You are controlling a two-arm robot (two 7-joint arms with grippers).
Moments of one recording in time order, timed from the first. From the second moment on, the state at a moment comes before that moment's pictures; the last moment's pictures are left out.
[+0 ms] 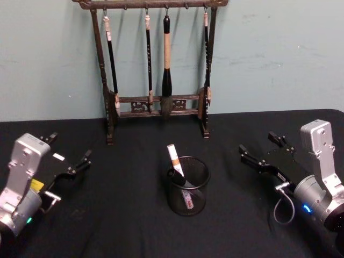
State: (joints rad) left arm -0.20 0.60 0.45 -1.41 -0.25 -0.12 0.03; right arm 0.24 0.38 -0.30 -1.28 0.30 -0.11 0.23
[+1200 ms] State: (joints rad) left arm -0.20 0.60 0.45 -1.41 -0.25 -0.12 0.03; right arm 0.24 0.38 -0.30 -1.28 0.30 -0.11 0.23
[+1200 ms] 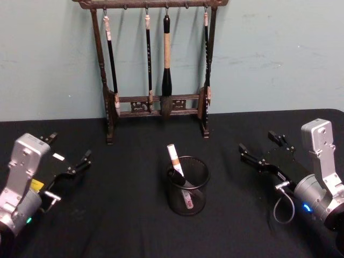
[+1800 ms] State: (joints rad) left arm -0.20 0.60 0.45 -1.41 -0.25 -0.12 0.03; right arm 0.24 0.38 -0.30 -1.28 0.30 -0.11 0.23
